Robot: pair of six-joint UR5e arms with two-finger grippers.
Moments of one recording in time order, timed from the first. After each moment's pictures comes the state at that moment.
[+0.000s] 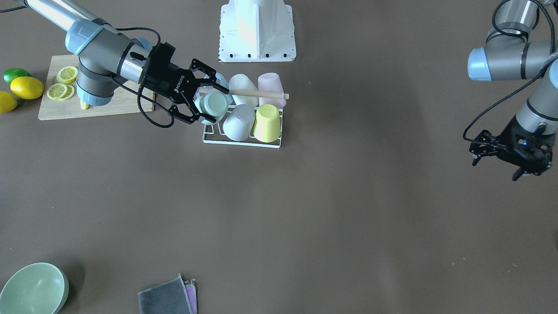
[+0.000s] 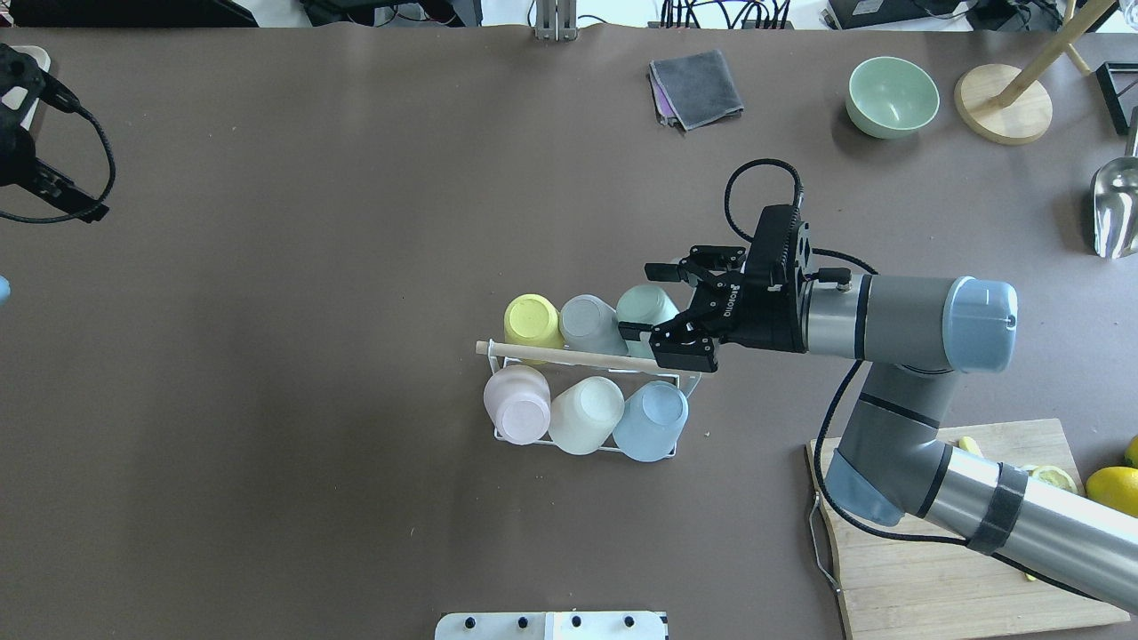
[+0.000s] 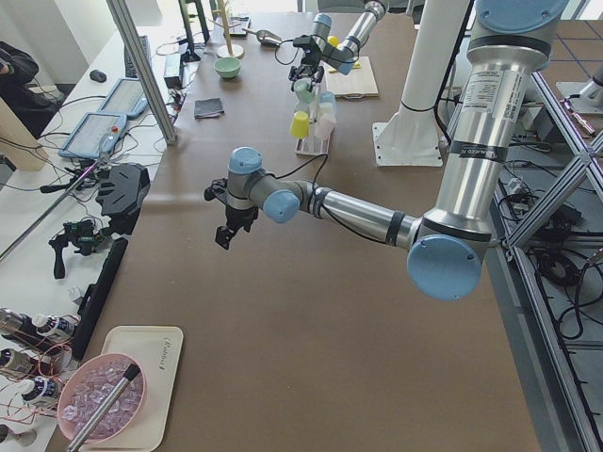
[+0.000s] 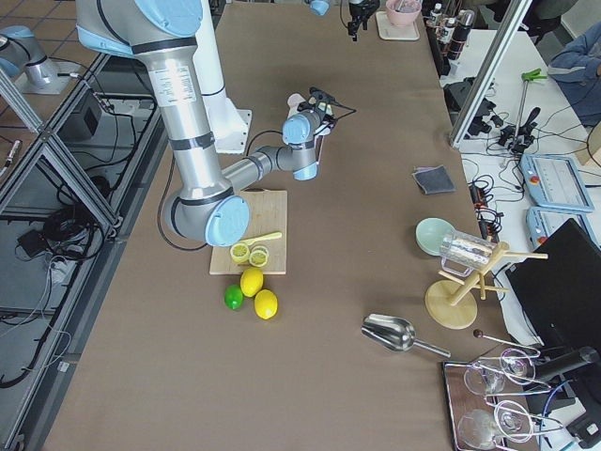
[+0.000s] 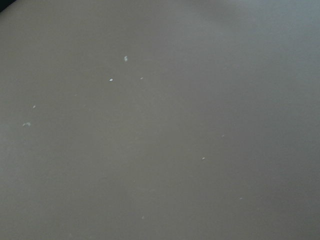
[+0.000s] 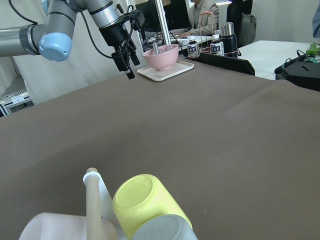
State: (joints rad) left arm -1.15 -1.76 -1.63 -1.83 -2.05 -0.05; right arm 0.56 -1.24 1.59 -0.06 1.83 0.56
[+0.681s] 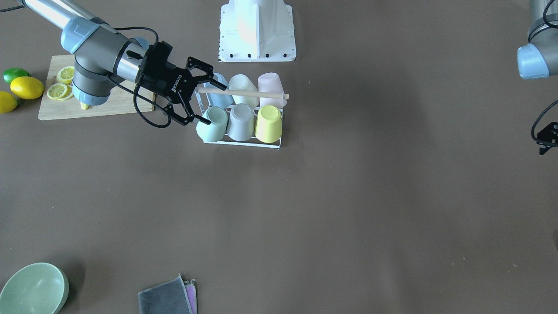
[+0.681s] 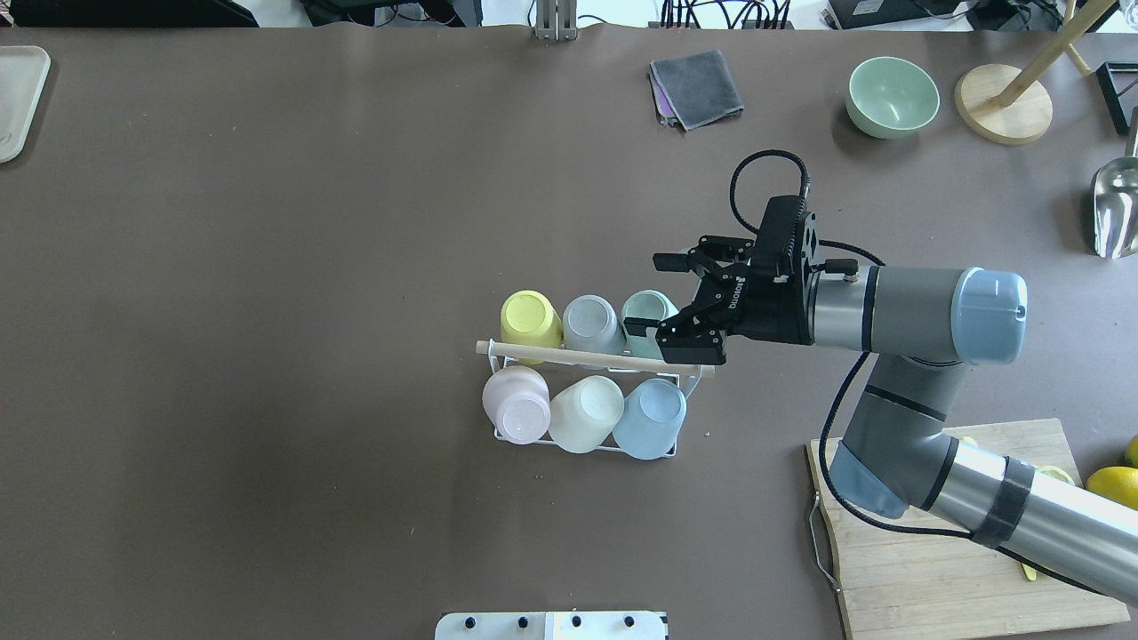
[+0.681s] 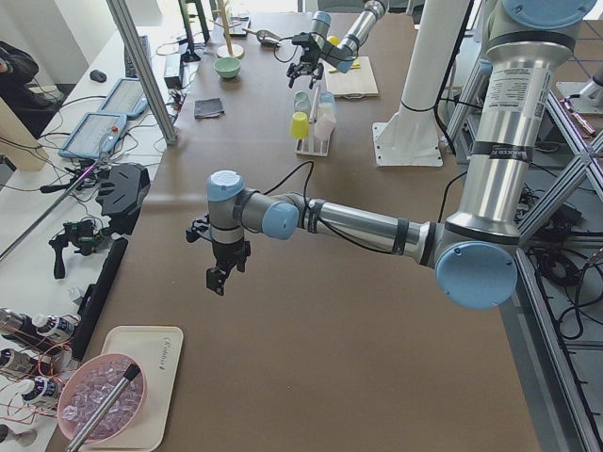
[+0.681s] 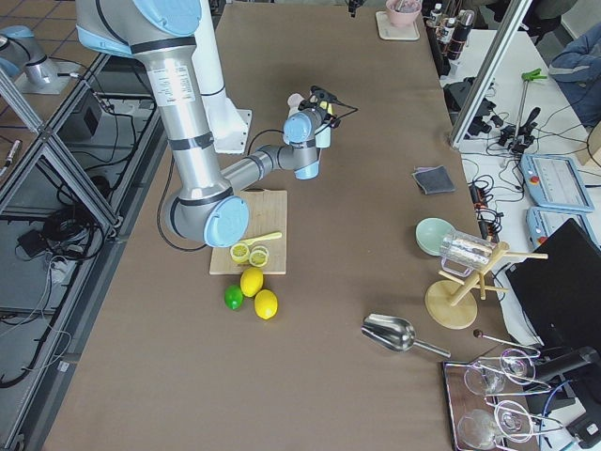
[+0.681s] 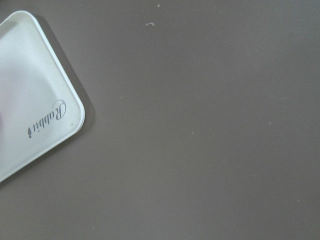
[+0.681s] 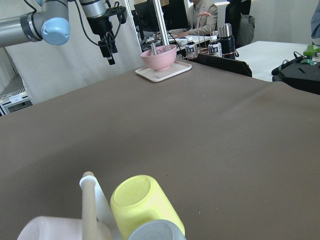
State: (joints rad) left arm -1.35 -1.69 -1.60 -1.65 -2.09 0.08; right arm 0.60 -1.24 1.62 -0.10 1.87 0.56
